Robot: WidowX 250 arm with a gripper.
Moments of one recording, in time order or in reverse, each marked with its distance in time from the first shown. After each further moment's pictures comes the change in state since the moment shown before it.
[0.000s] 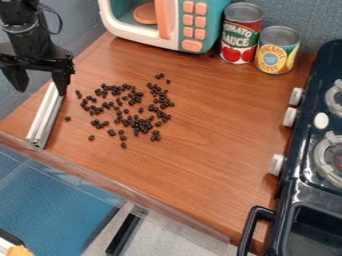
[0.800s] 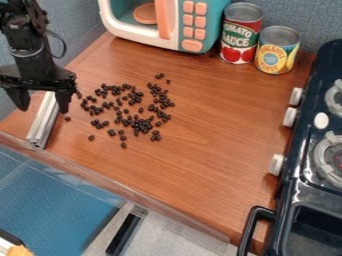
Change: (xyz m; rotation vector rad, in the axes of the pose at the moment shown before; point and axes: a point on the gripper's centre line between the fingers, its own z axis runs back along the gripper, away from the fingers) arm -0.012 0.002 -0.034 0.032 0.039 0.068
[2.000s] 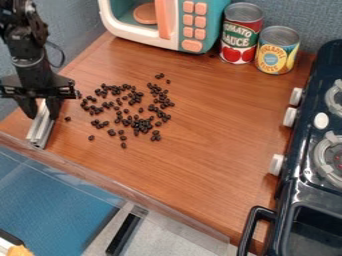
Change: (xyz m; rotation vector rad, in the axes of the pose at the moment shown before) arm -0.002 0.009 -0.018 0.023 0.033 0.057
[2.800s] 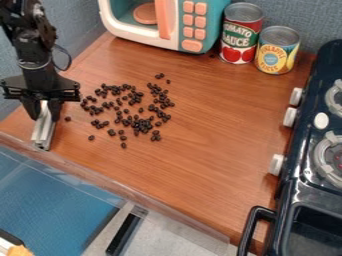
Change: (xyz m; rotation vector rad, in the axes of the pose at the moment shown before) arm -0.003 -0.020 0.003 0.001 0.011 0.011
